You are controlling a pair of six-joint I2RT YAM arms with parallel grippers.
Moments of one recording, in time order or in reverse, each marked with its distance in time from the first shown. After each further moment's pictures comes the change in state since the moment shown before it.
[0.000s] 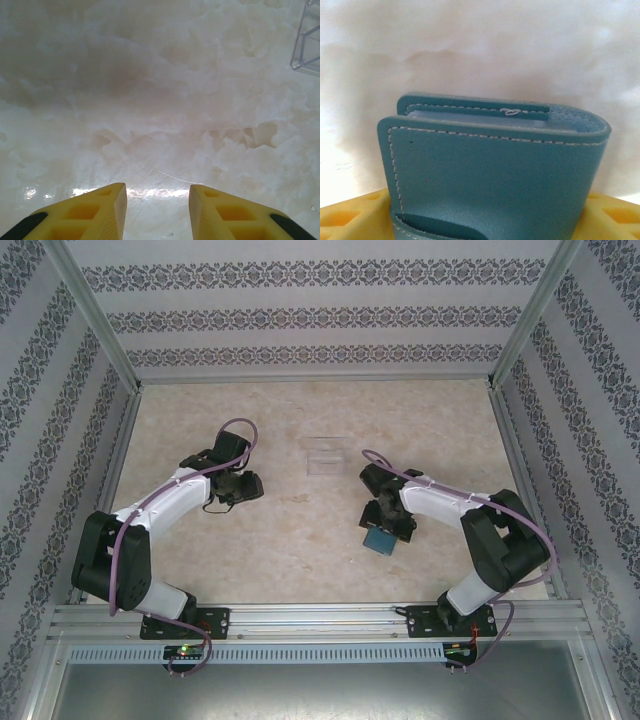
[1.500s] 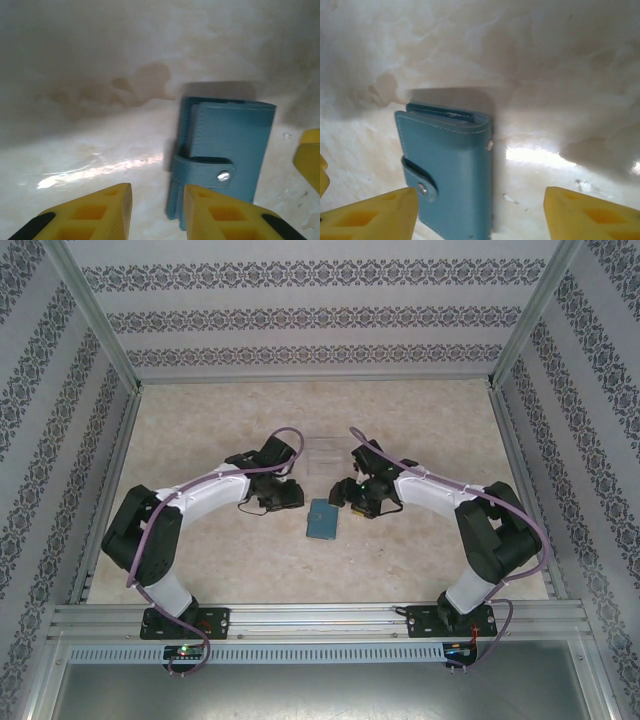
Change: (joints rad) left arm -0.252 0.210 0.131 0.055 0.128 -0.077; right arm -0.032 0.053 0.075 0.313 -0.376 -0.133
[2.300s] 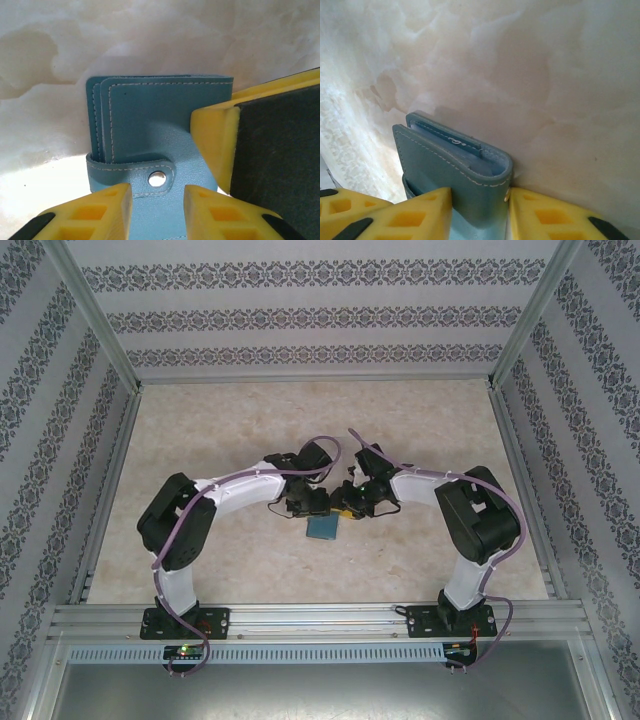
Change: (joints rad) left arm -0.158 0.193 0.209 -0.111 -0.044 -0.034; right arm -0.051 0.145 -0.035 0.202 -0.211 -0.028
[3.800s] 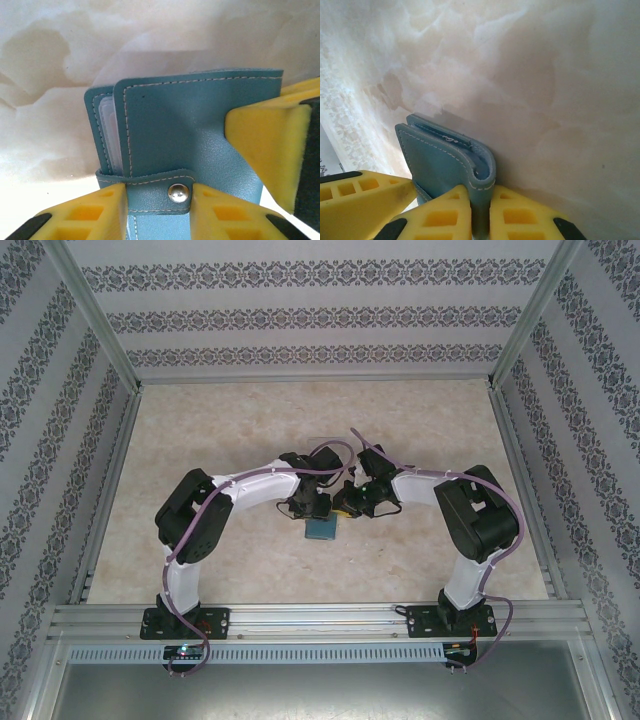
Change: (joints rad) left arm -0.030 0.093 0.080 -0.108 -0.092 0.075; right arm -0.008 0.010 -0.012 0.035 -0.041 0.005
